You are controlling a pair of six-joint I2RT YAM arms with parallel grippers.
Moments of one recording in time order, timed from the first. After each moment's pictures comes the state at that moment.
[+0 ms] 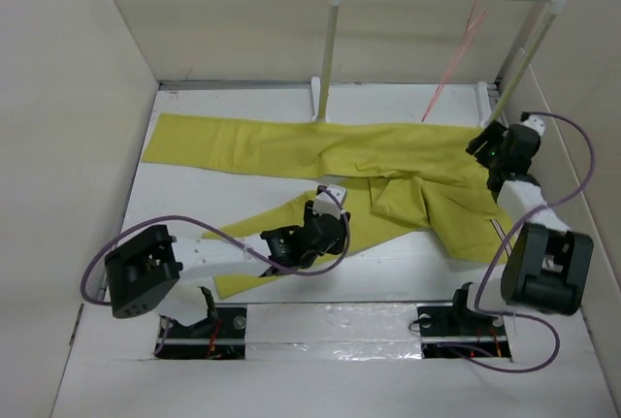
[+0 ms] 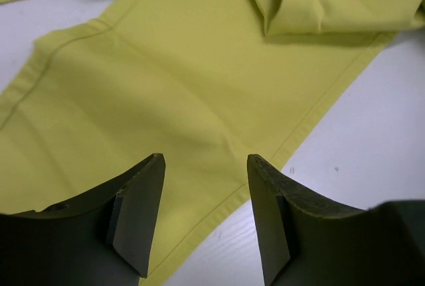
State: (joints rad) left arm -1.20 1.43 0.71 0.05 -0.53 -0.54; right arm -0.33 1.46 0.87 0.14 -0.01 0.42
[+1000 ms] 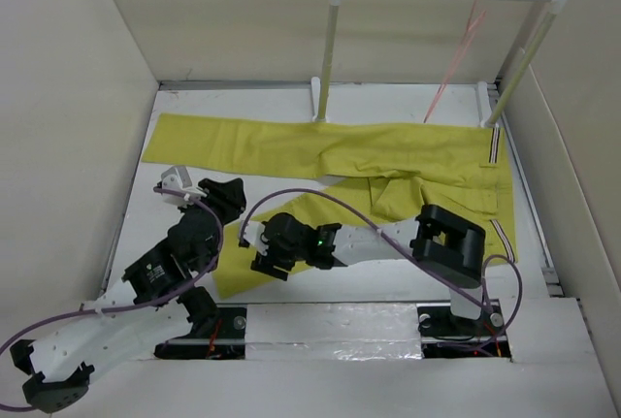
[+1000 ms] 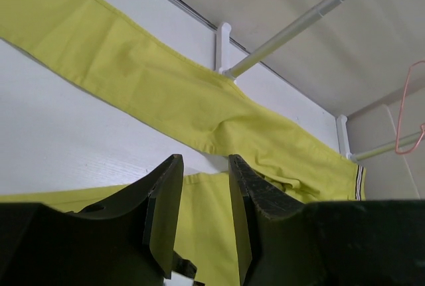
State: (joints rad) left arm -0.93 0.52 0.68 -0.39 -0.91 -0.83; right arm 1.23 1.89 1.16 0.01 -0.03 -0.15
